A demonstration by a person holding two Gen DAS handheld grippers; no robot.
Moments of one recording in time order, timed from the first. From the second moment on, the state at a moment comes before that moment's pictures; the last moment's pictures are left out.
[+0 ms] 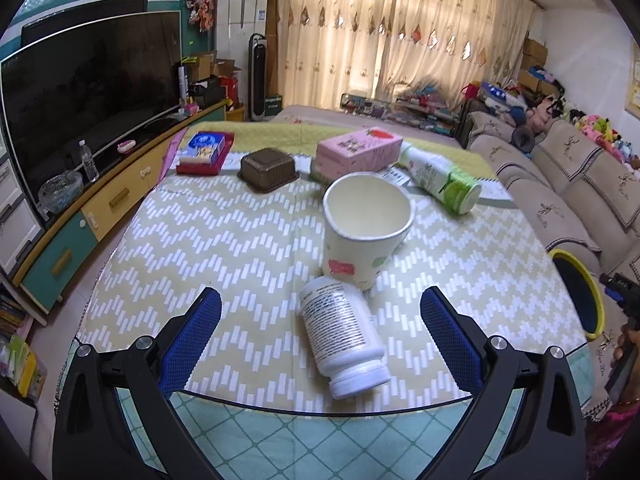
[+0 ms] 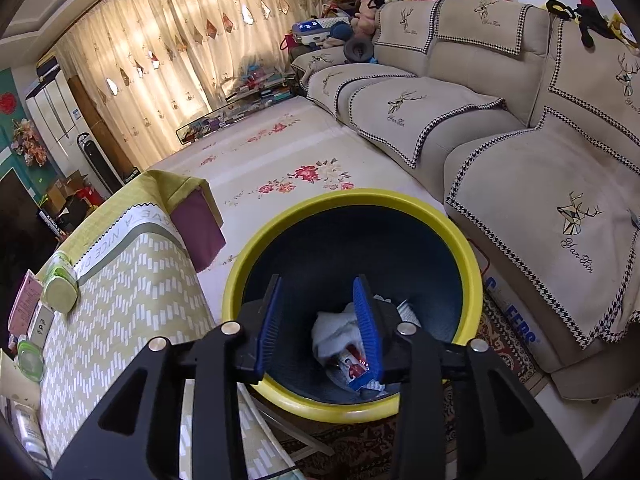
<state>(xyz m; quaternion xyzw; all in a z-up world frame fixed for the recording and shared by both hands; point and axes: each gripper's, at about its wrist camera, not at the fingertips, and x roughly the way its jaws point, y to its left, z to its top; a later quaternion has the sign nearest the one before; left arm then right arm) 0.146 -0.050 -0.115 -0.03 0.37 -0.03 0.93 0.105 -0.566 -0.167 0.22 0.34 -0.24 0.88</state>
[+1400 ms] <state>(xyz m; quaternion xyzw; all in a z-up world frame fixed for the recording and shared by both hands) 0.183 -0.057 -0.168 0.00 0.49 -0.09 0.87 0.118 -0.559 -0.190 0.23 0.37 -0.22 0.87</state>
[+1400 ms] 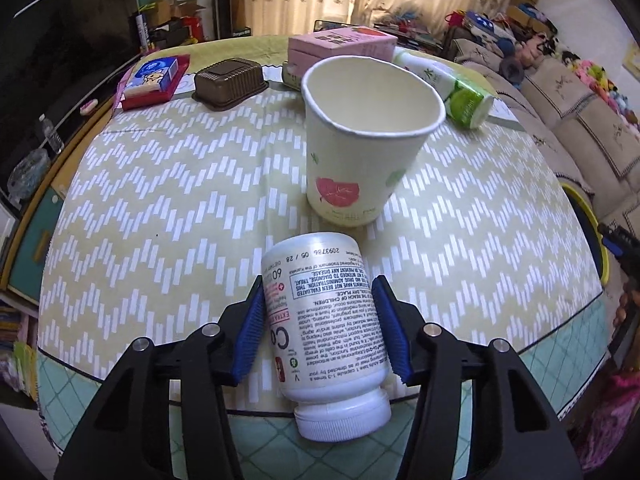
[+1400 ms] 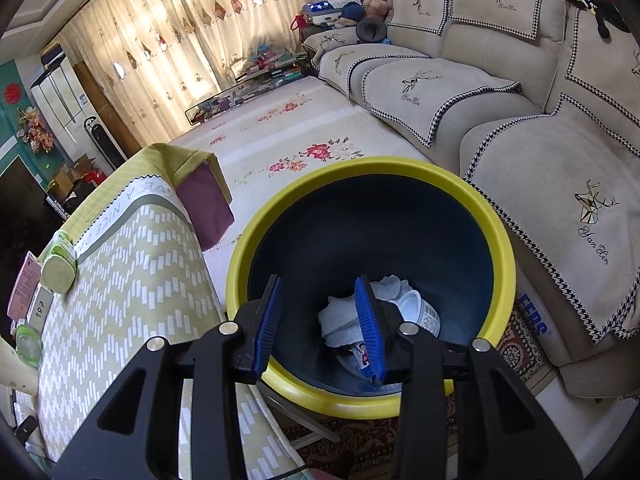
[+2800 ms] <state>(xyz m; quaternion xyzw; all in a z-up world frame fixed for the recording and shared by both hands) 0.192 -0.426 -0.074 0.13 0.37 -0.42 0.82 0.020 -0.648 -0.164 0.28 0.29 -0.27 0.88</state>
